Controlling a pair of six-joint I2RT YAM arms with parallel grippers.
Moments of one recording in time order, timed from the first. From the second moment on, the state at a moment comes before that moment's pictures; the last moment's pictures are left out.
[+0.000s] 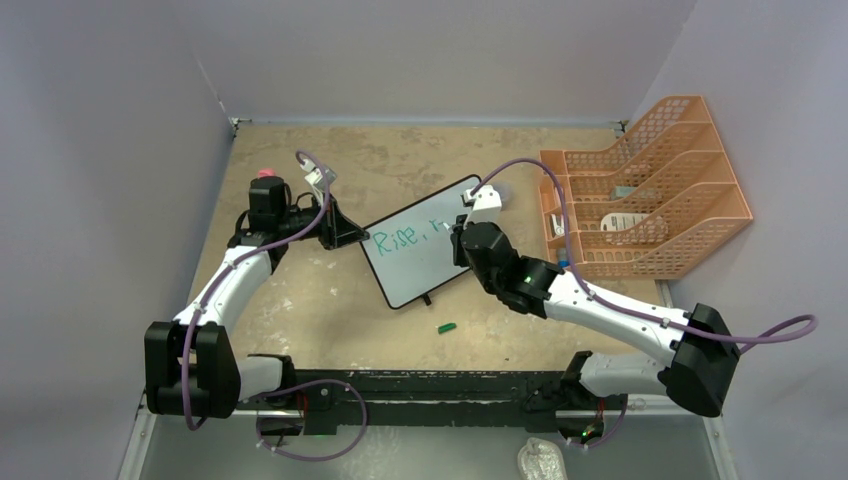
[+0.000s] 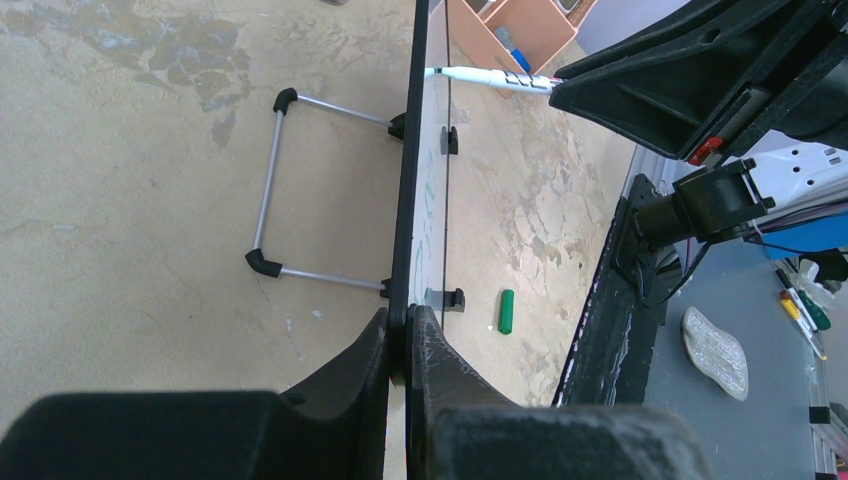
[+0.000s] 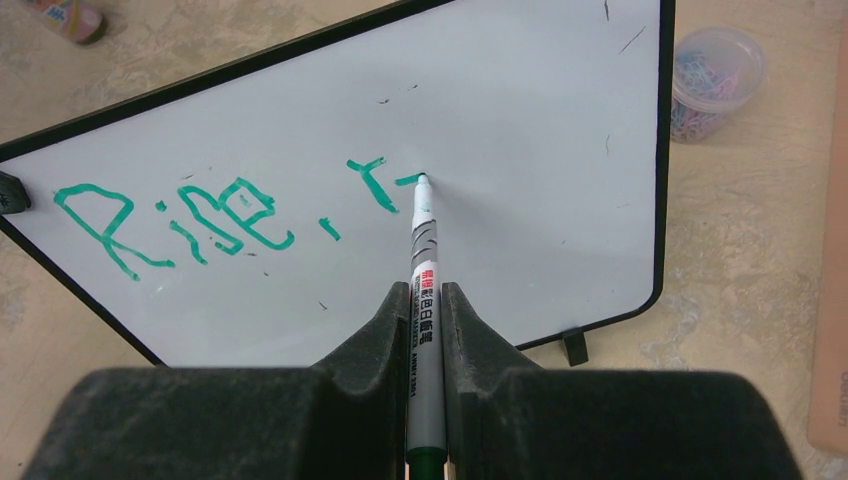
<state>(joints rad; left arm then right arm) -0.05 1.24 0.78 -0.09 1.04 -0.09 0.94 1.22 0.85 -0.12 0.56 0.43</state>
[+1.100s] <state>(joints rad) -0.05 1.24 0.78 -0.10 1.04 -0.09 0.93 1.22 0.85 -0.08 0.54 0.40</state>
